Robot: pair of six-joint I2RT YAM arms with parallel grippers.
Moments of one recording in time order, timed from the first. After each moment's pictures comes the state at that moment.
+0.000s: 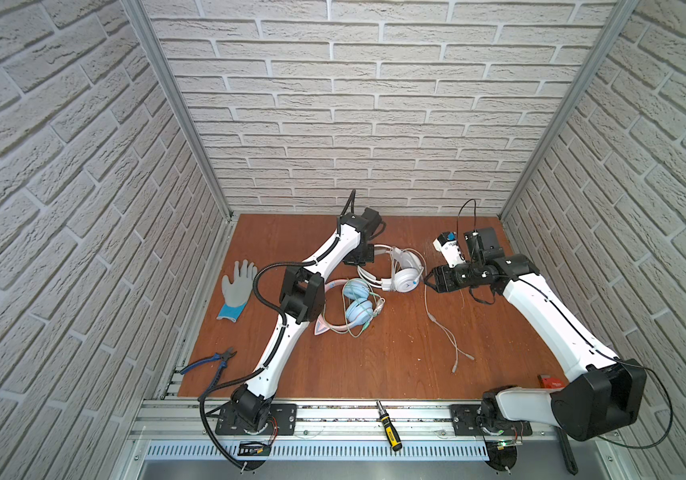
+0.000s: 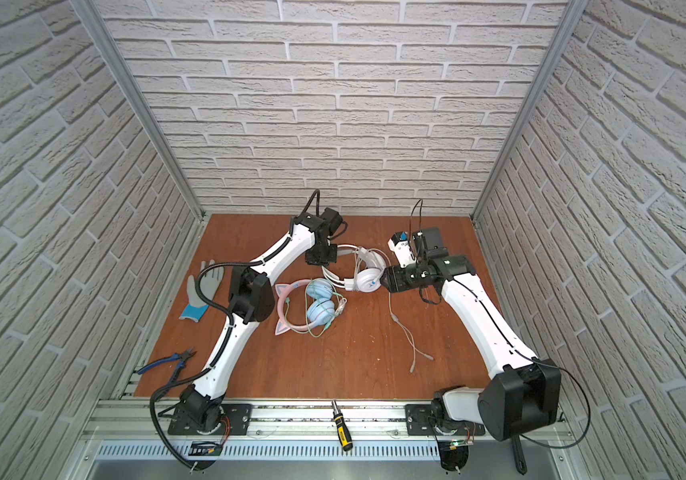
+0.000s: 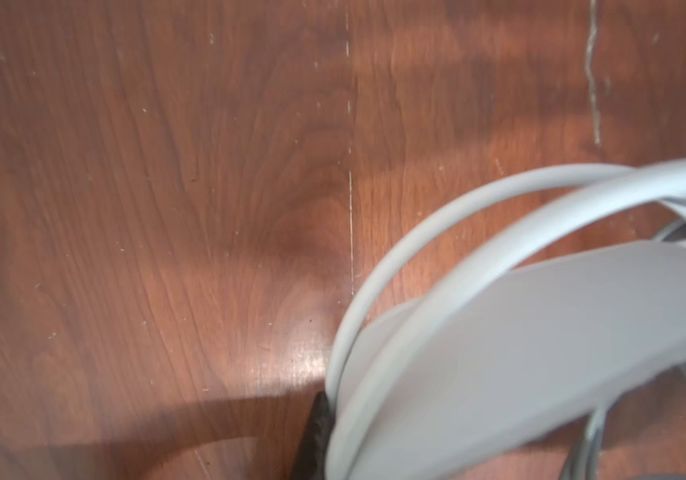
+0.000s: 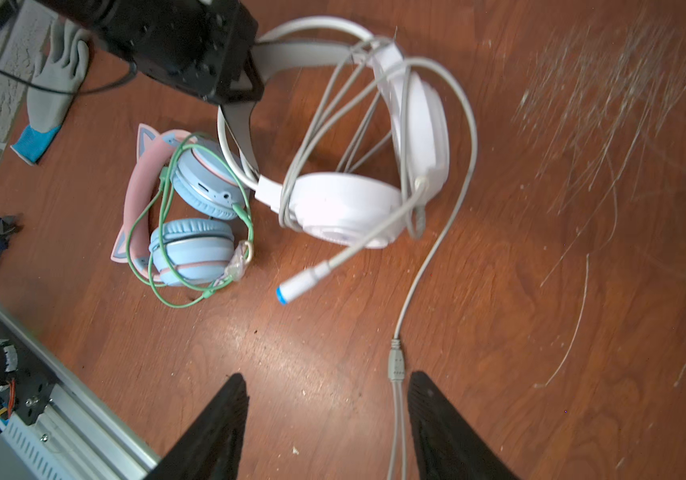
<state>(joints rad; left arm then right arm) -0.59 2.54 2.49 -1.27 -0.06 -0.53 0.17 1.31 1.19 -0.94 -0.31 0.04</state>
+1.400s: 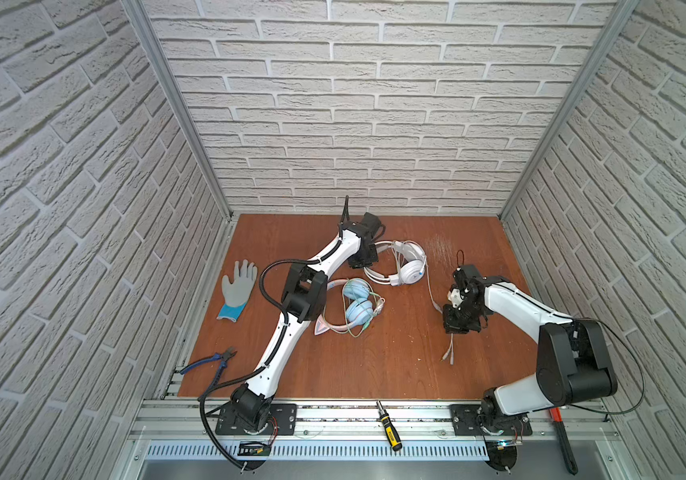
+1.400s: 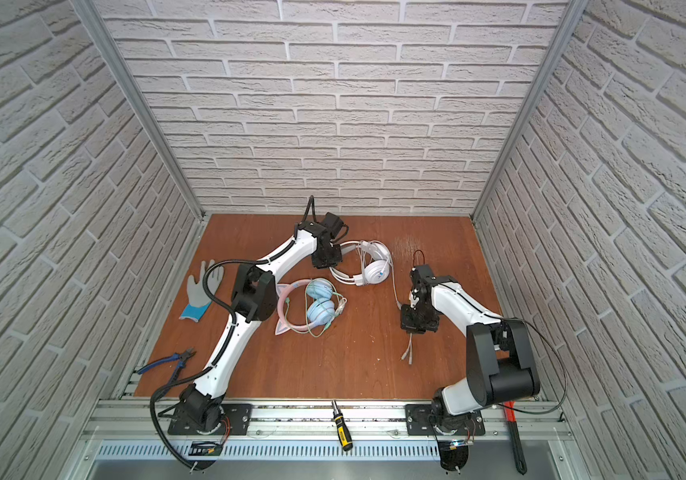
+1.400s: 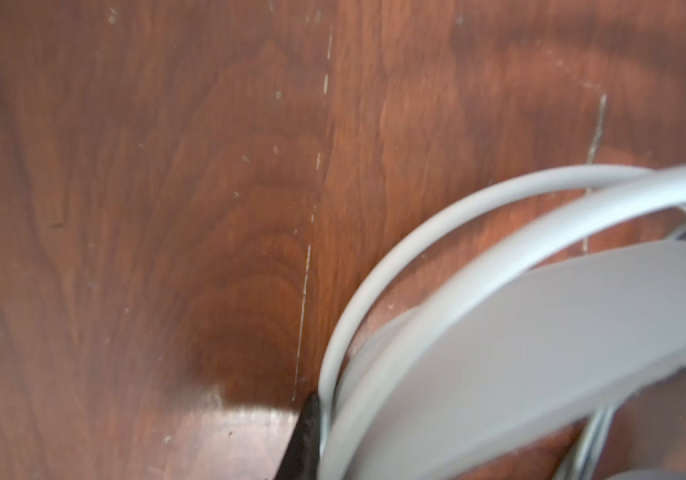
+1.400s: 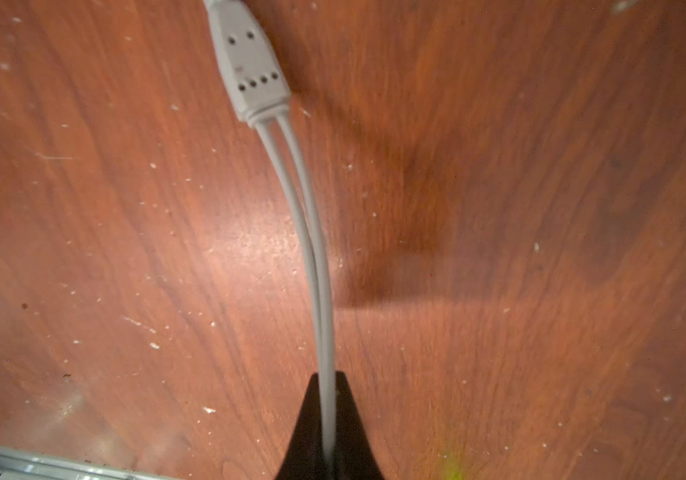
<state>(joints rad) -0.58 2.59 2.39 -1.06 0.03 -0.70 0.10 1.47 0.90 -0.98 -0.17 0.29</state>
